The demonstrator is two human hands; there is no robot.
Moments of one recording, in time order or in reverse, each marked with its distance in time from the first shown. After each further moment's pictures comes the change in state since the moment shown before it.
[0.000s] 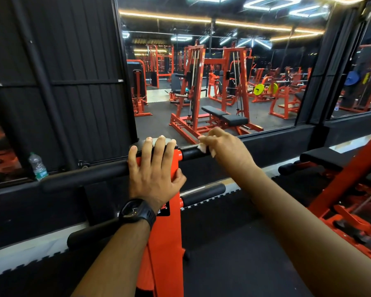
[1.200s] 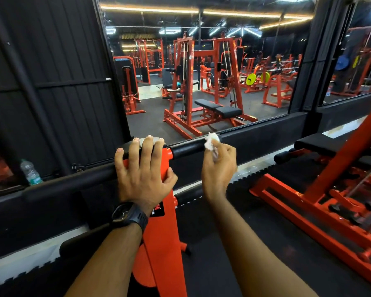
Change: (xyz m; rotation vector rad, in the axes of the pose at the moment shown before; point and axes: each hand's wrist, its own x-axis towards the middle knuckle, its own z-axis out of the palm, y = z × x) left_hand 0.000 0.001 -0.002 -0.024 0.008 -0.005; right_hand -0.026 -0.047 0.056 0.940 0.704 0.829
